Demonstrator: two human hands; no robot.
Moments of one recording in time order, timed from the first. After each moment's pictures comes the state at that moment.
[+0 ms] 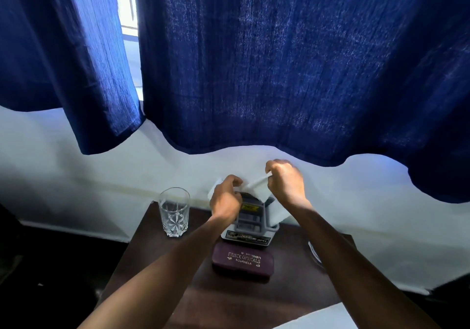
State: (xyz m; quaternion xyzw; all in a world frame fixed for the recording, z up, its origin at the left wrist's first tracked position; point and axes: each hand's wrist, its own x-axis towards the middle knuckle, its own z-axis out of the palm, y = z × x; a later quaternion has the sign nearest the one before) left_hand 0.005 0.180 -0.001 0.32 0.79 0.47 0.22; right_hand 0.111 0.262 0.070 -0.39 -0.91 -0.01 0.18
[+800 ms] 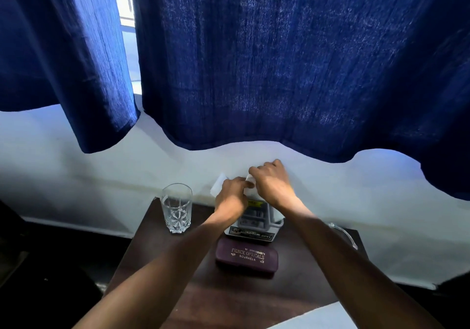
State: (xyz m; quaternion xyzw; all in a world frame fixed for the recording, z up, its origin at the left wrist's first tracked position) left_hand 0.007 0.183 0.000 0.42 0.82 0.34 0.20; right_hand 0.090 0.253 0.053 -0.27 -0.96 -0.09 0.04
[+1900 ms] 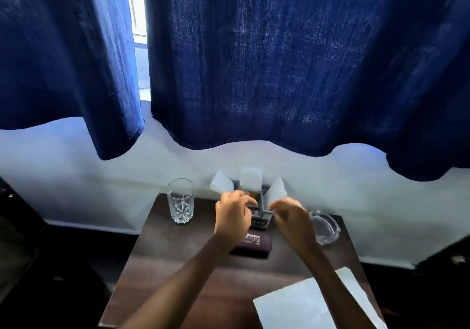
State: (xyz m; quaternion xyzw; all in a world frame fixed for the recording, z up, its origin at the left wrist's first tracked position) left_hand 0.058 0.107 0.002 0.50 0.77 0.38 0.05; right_hand 0.194 0.167 0.029 -0.41 -0.82 0.24 0.32
